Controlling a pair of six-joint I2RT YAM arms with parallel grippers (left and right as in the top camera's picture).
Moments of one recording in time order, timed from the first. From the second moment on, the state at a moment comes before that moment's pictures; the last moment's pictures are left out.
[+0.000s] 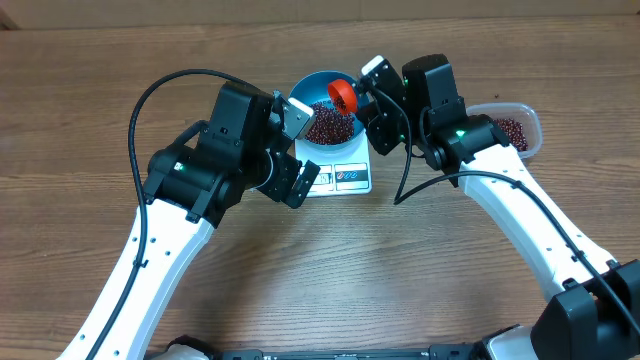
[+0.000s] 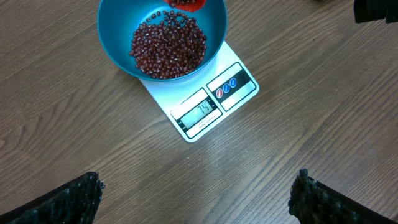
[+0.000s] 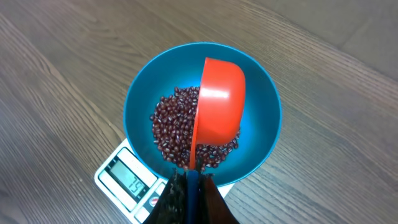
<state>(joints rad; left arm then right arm) -0.42 1.38 1.43 -1.03 0.12 0.13 0.39 1.62 1.32 -0.47 -0.27 -0.25</state>
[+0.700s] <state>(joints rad) -0.42 1.38 1.43 -1.03 0.12 0.13 0.39 1.62 1.32 -0.49 -0.29 -0.42</state>
